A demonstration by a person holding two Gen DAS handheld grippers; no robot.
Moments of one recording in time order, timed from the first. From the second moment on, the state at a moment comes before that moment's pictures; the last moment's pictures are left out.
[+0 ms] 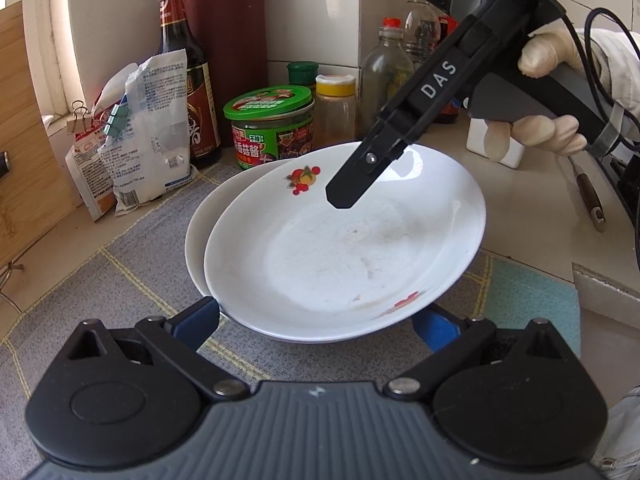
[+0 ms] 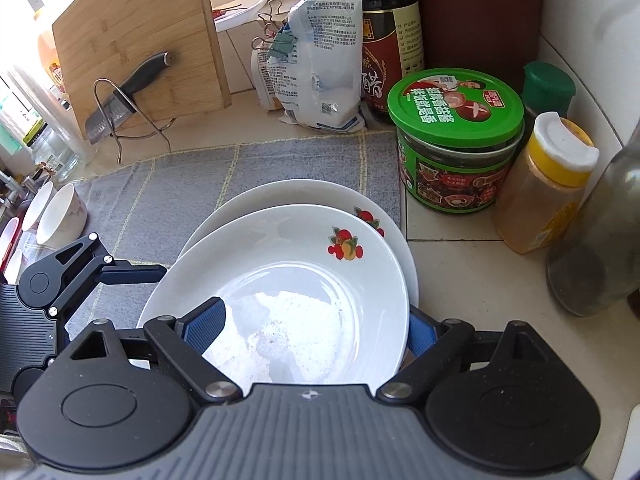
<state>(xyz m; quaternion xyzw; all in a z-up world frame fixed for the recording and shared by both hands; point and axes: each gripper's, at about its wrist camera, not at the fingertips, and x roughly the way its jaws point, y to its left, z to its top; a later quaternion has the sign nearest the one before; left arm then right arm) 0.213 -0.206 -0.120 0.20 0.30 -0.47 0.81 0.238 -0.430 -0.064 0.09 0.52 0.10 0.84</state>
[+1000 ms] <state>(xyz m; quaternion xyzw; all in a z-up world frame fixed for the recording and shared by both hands) 0.206 -0.195 -0.108 0.19 0.28 -0.47 0.82 0.228 -0.411 -0.051 0.04 0.53 0.05 0.85</state>
